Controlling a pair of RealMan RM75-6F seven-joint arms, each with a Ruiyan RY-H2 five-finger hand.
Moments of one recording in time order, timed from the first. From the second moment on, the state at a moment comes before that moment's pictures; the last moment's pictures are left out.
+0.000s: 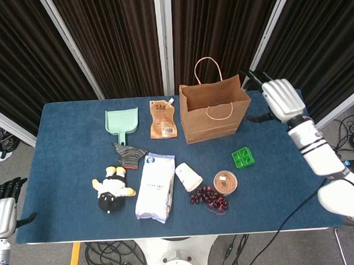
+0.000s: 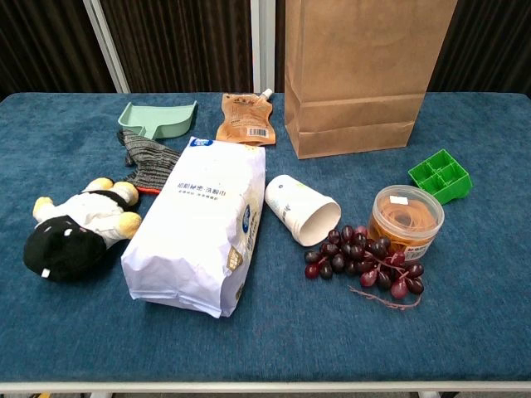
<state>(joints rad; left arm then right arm) -0.03 -1.25 -0.06 -1.49 1.38 1.47 0.10 0.77 -0.96 0.27 -1.58 -1.26 0.93 0.25</state>
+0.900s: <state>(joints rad) -0.02 -1.24 -0.05 -1.50 1.39 1.49 0.10 0.68 -1.32 0.07 -1.23 -1.30 0.71 0.19</state>
